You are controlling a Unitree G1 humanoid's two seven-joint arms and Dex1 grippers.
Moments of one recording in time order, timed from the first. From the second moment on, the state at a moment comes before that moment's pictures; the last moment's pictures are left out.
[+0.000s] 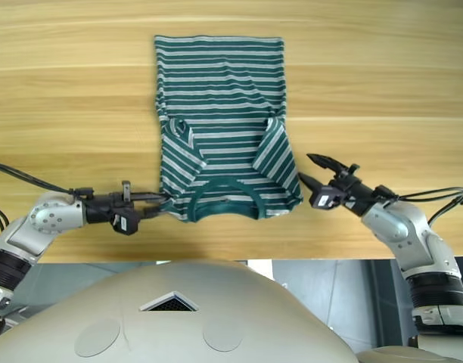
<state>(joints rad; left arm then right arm) 0.16 0.86 -0.46 0.09 0.14 -0.76 -0.79 0.36 -0.88 0.03 0.16 -0.42 -0.72 0.32</state>
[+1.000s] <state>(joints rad) 0.05 0.74 -0.41 0.22 0.15 -0.75 -0.74 0.60 -0.91 -0.03 -0.03 -0.42 -0.75 0.35</state>
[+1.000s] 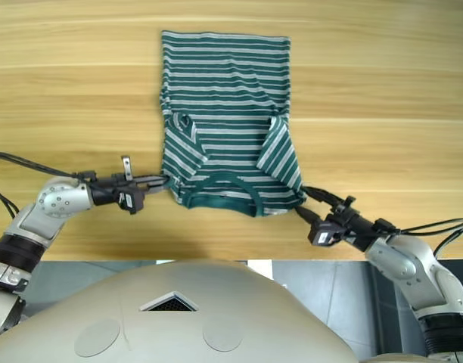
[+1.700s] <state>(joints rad) 0.04 0.71 -0.41 0.25 0.15 -0.76 -0.72 0.45 -0.89 0.09 0.10 -0.43 -0.81 0.33</state>
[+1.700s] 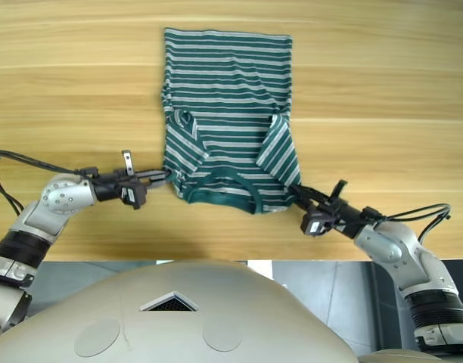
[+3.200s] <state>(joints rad) -0.12 0.52 -0.12 0.35 0.21 -0.65 -0.36 -0.12 -0.61 0.06 0.24 -0.35 -0.64 0.26</state>
